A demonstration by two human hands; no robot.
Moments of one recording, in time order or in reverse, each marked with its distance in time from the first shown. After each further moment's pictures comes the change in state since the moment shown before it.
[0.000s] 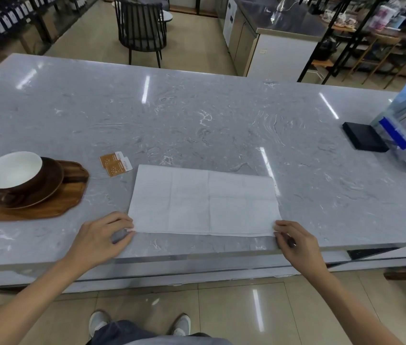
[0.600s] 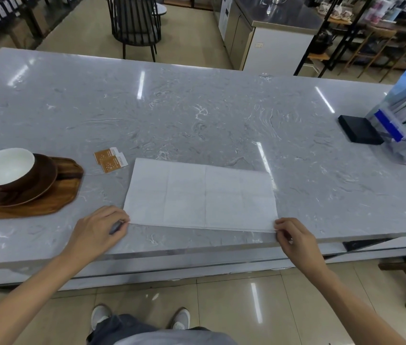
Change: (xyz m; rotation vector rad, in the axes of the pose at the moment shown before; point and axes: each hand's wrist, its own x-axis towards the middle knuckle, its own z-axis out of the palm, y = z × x) left_hand 0.008 0.006 -0.003 0.054 -0.063 -0.070; right_hand -0.010 -0.012 -0.009 -0.081 -0.027 0.021
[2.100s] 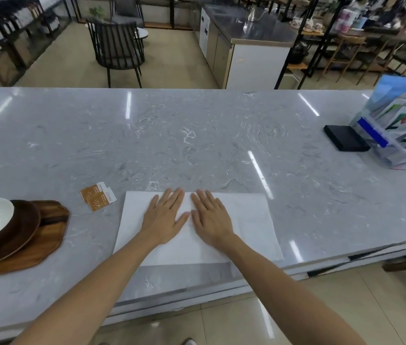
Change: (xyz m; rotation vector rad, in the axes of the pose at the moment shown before) left_hand 0.162 0.068 0.094 0.159 -0.429 -0.031; right_hand 0.156 -0.132 0.120 -0.146 -0.342 0.026
